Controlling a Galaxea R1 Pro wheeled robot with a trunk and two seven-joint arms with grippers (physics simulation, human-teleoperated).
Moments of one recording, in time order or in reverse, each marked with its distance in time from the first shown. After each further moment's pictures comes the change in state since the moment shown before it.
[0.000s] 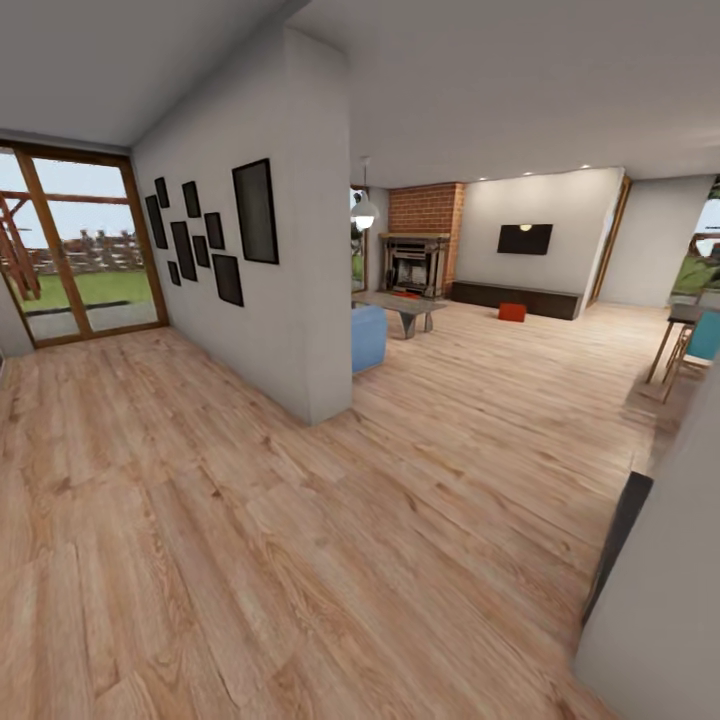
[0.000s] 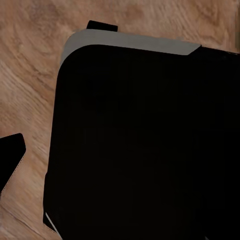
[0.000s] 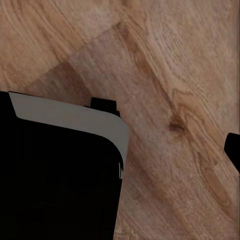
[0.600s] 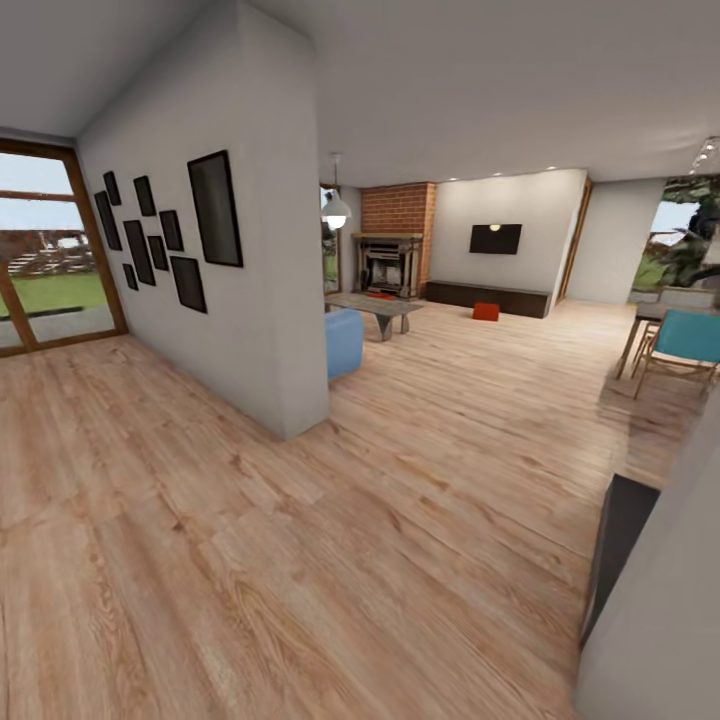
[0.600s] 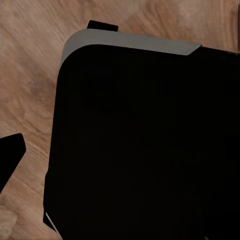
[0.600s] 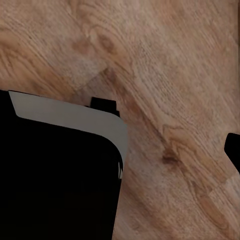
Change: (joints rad) left arm 0.000 0.000 0.001 0.001 0.000 0.000 0.000; right arm 0.000 0.000 0.005 0.000 0.005 0.000 0.000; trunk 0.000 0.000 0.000
